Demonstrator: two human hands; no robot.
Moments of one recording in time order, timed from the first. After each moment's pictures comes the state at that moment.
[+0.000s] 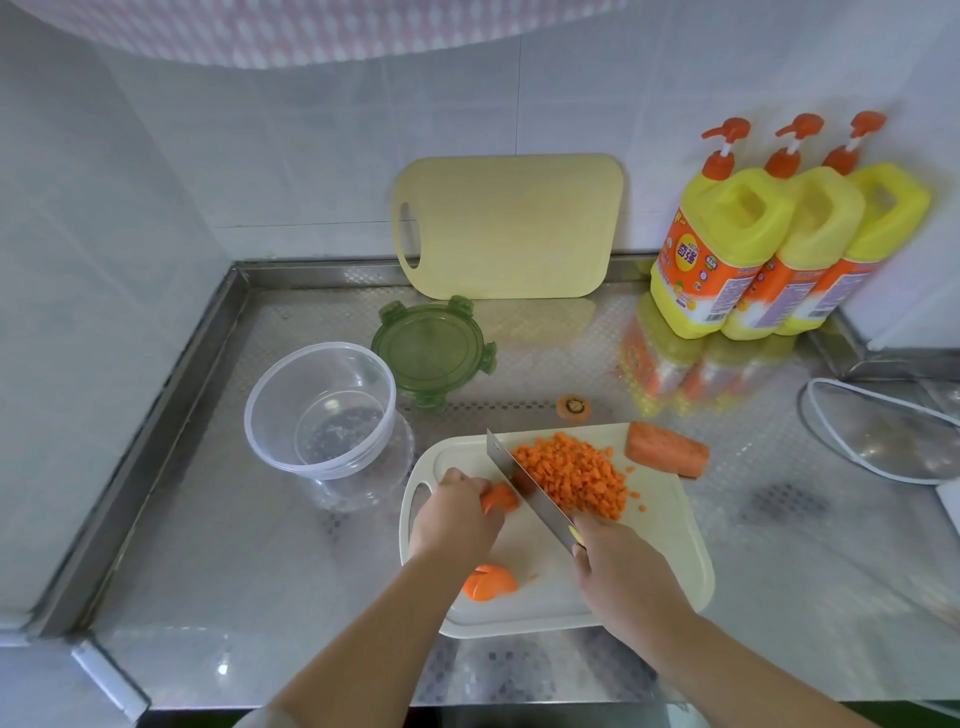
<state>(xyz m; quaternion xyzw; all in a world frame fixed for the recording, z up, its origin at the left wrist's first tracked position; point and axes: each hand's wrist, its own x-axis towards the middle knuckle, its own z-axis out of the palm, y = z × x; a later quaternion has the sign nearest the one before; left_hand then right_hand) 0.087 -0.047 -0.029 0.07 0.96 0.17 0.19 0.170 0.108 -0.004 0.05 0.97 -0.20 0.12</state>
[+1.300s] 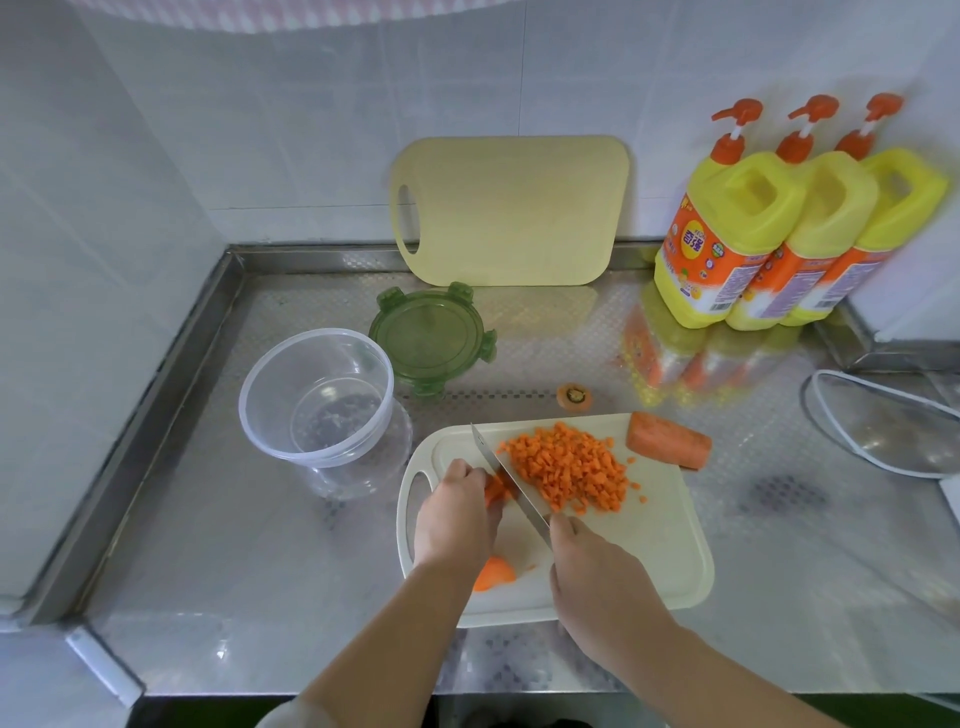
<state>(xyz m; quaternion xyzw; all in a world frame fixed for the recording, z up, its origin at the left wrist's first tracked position) 0.094 -0.043 -0.049 0.07 0.98 0.16 0.13 0.177 0.083 0.007 0.02 0.97 -0.16 0.17</state>
